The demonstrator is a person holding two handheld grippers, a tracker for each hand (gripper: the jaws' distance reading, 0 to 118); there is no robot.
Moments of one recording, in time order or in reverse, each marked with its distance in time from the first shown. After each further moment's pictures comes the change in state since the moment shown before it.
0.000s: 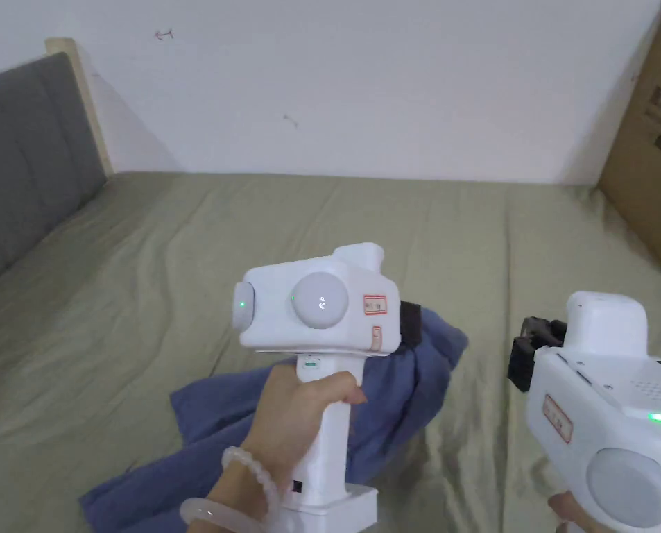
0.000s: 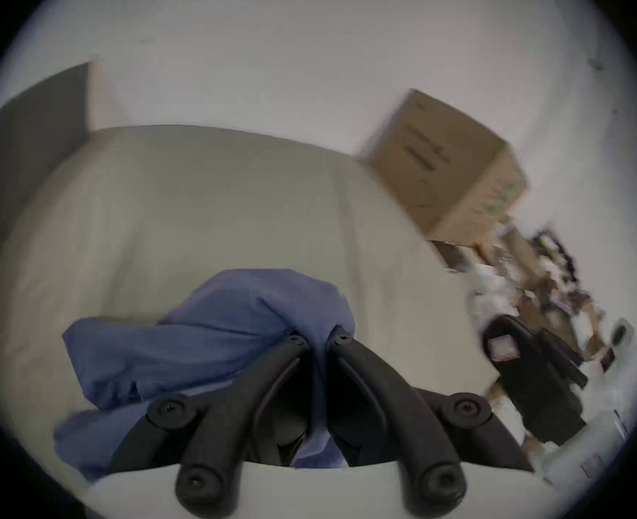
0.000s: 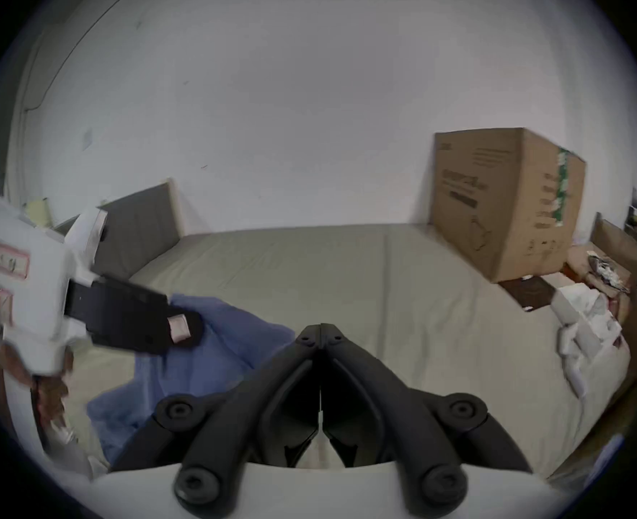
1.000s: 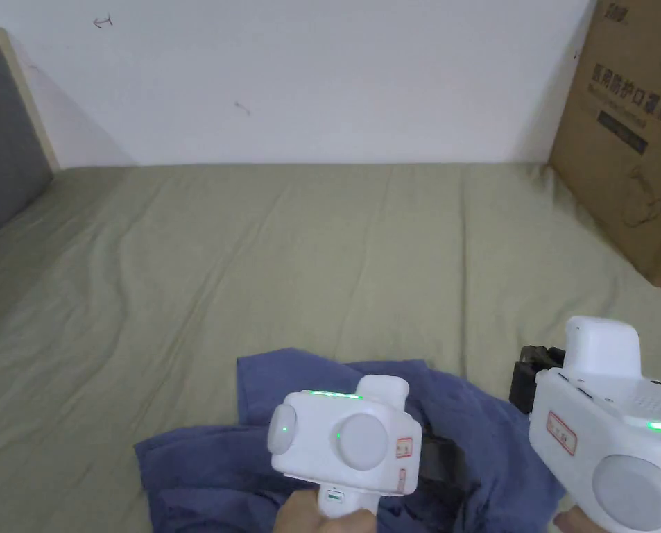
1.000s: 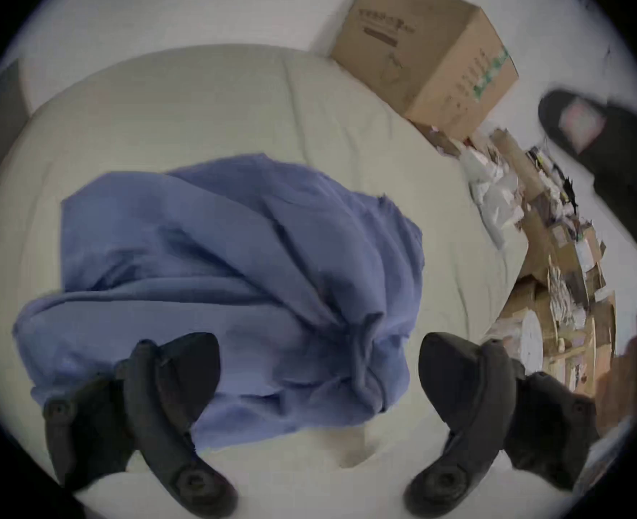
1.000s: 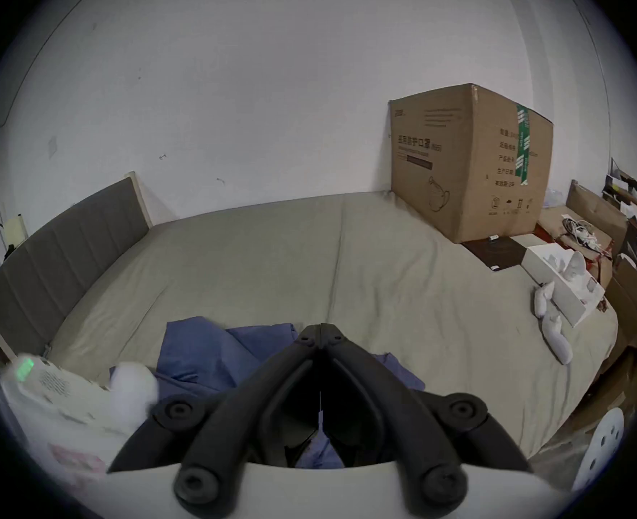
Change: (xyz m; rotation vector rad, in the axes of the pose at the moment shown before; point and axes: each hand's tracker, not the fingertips) left arm -0.003 -0.115 -0.046 -0.244 0.114 -0.043; right arm 0.033 -0.037 -0.003 -0.139 -0.019 -0.038
